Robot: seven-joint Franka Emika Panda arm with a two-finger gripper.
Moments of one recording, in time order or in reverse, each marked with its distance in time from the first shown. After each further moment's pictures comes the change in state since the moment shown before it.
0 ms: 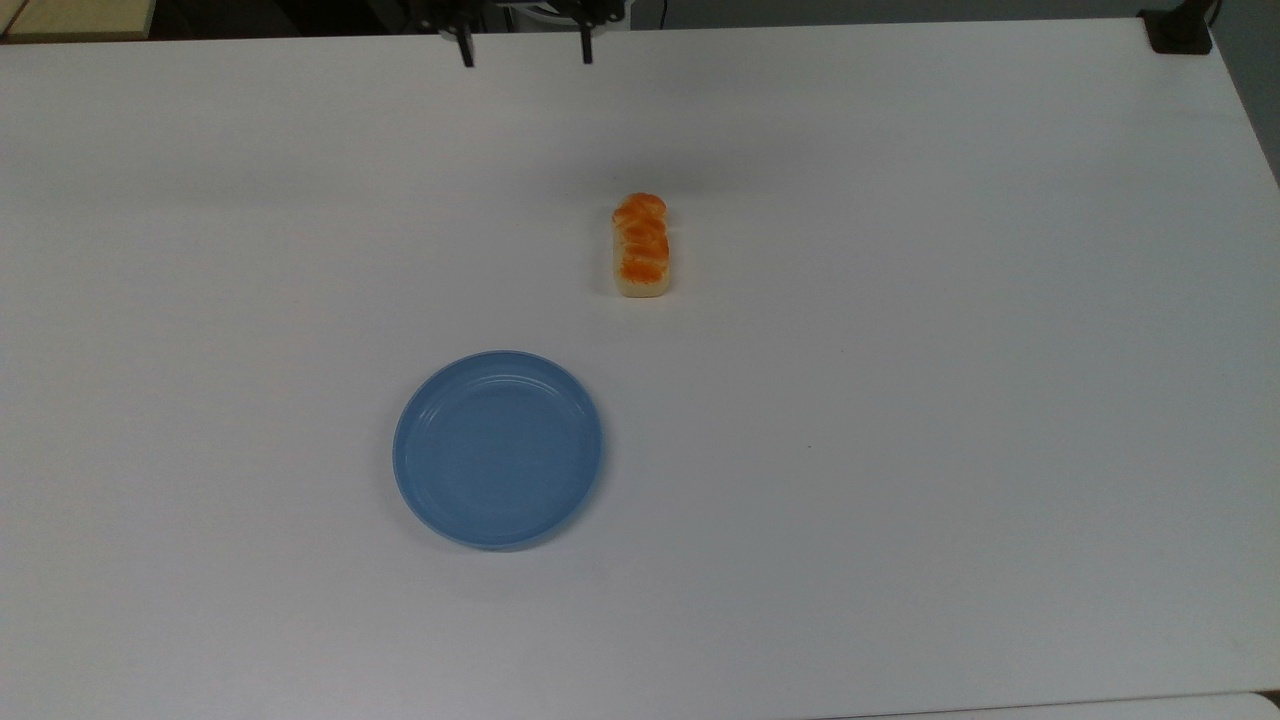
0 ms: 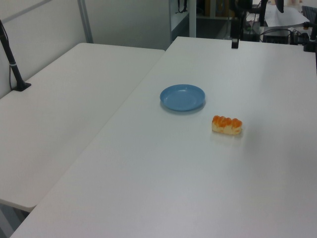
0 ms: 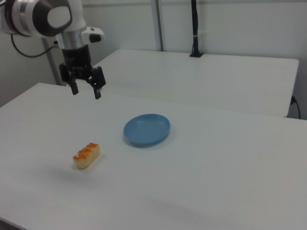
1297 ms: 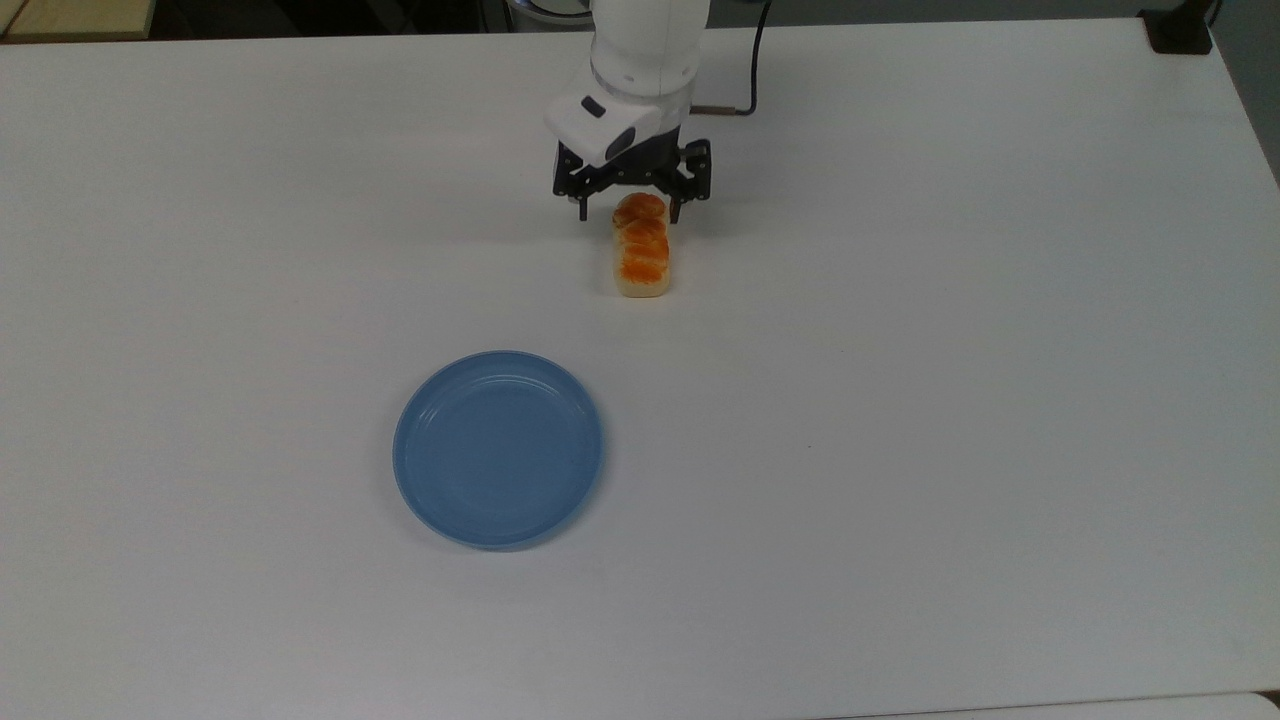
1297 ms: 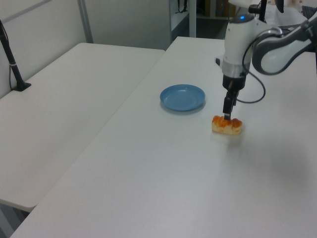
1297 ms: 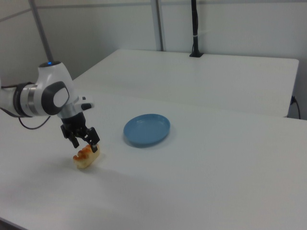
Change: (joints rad) arm 0.010 0.085 0.155 -0.513 -0.136 0.635 0.282
